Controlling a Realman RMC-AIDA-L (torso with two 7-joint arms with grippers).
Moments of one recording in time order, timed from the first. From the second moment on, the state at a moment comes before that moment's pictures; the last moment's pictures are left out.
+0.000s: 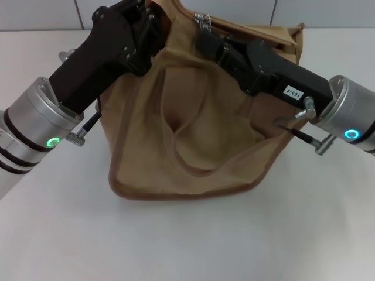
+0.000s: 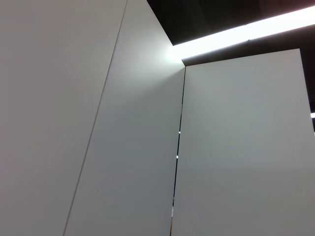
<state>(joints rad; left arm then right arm) -0.68 -2.08 -0.01 -0.03 1.97 1.84 -0.71 0.73 2.09 -0.69 -0.07 -1.47 -1.71 1.09</state>
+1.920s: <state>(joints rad) -0.46 -2.07 -0.07 0.06 1.95 1.73 -0.83 0.40 2.08 -0.48 -0.23 -1.47 -1.71 1.03</state>
